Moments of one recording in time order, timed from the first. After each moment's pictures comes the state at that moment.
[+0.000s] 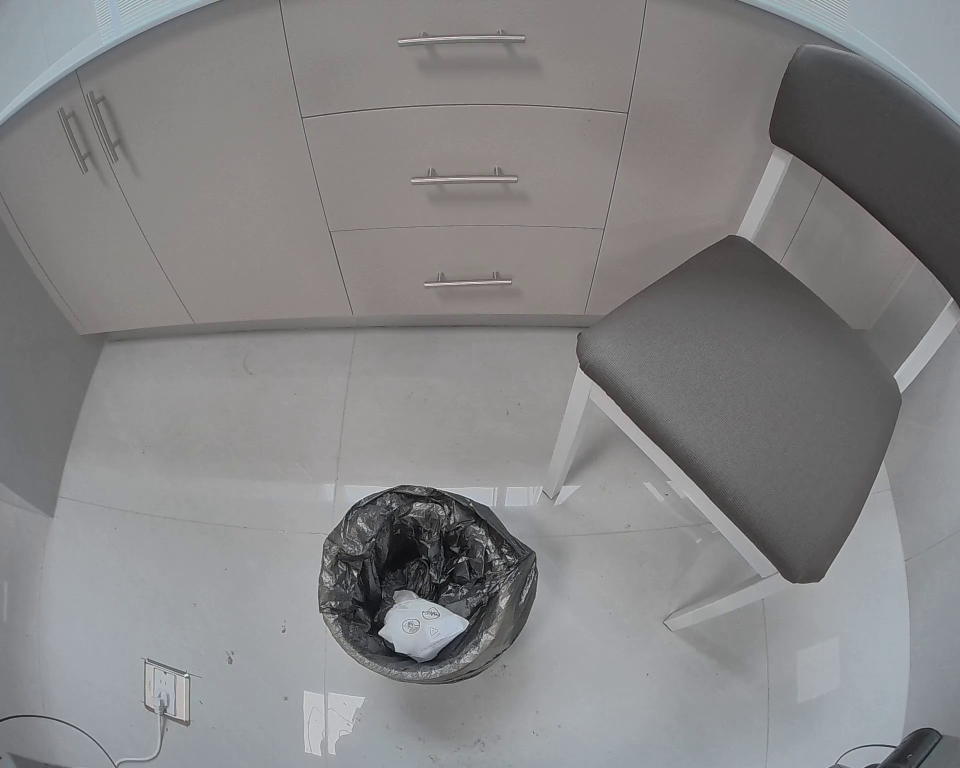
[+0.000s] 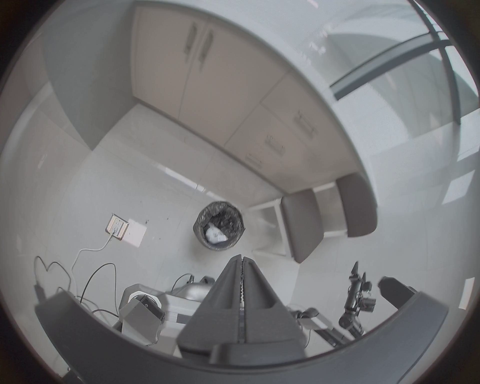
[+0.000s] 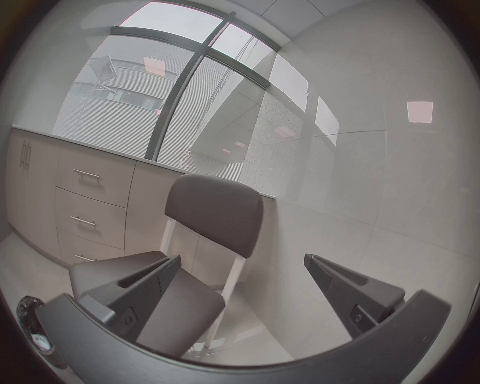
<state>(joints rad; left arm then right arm) -0.48 0.99 -2.00 1.56 0.01 -0.80 0.21 0.62 -0.19 -1.00 -0.71 -0.42</state>
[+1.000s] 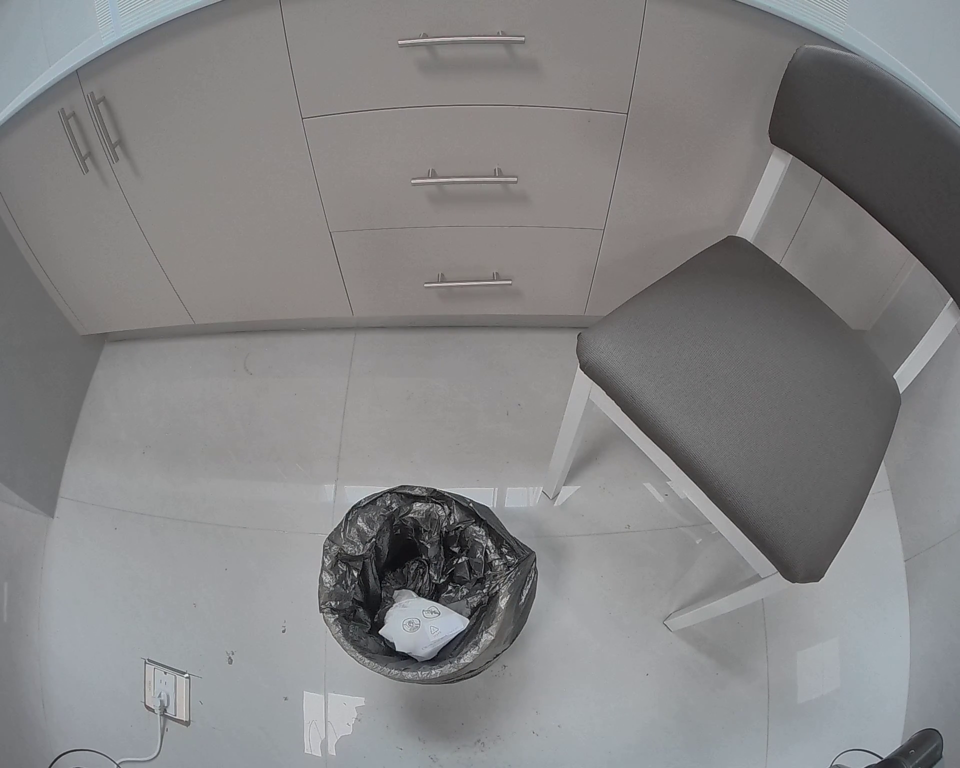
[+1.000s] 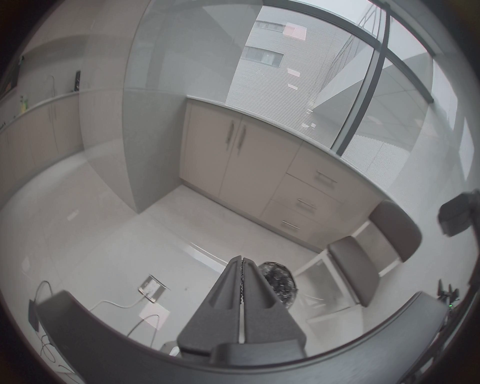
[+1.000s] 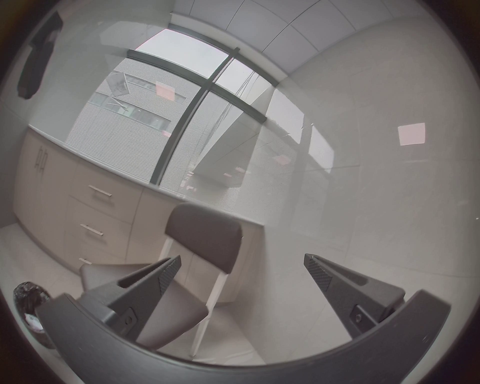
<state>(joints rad) -0.13 0.17 -1.02 1.00 0.22 -0.47 0.00 0.05 -0.33 -0.38 -0.45 -0.42</state>
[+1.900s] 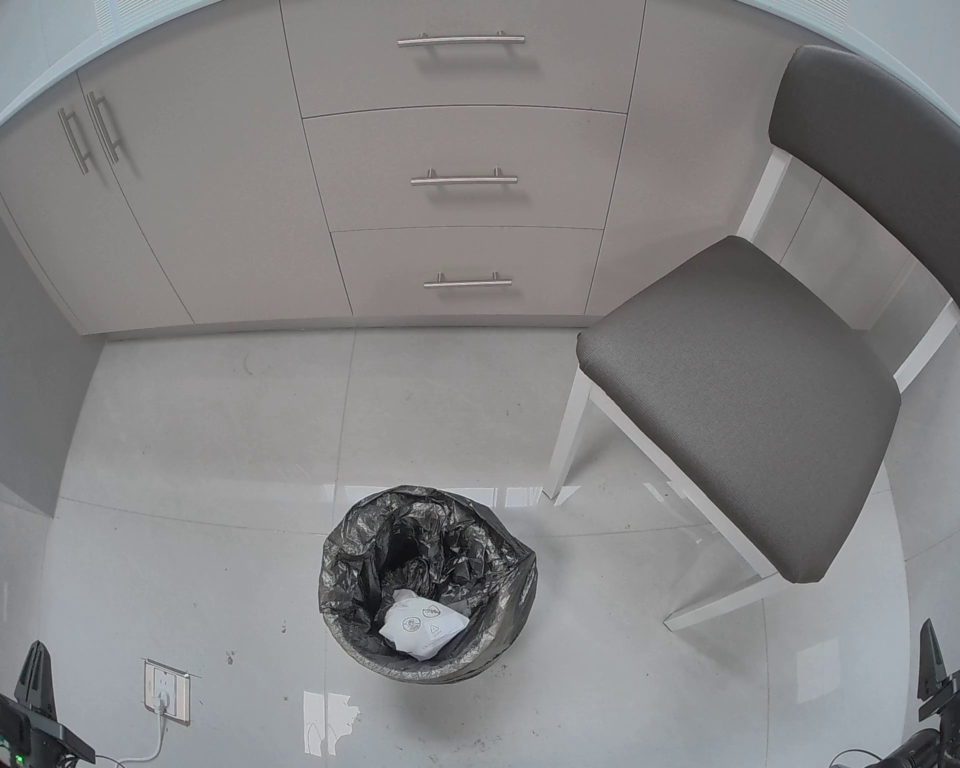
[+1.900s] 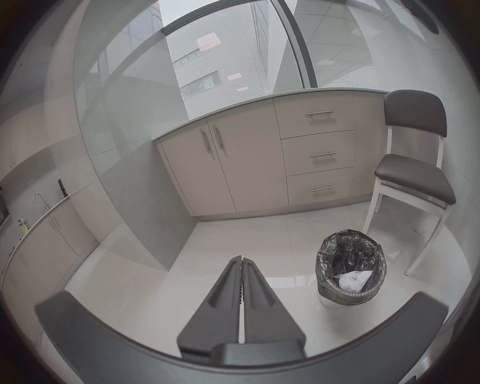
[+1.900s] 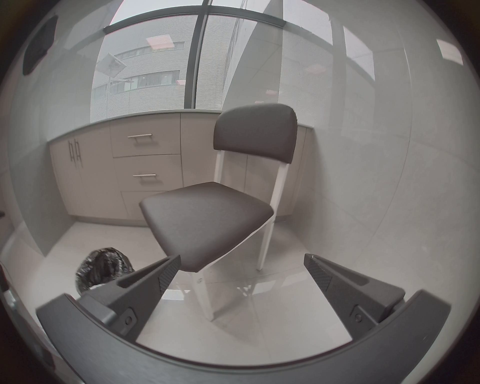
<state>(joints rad) 0.01 0.06 -0.03 -0.01 0.23 0.15 0.00 0.01 -0.02 -0.07 -0.23 0.00</state>
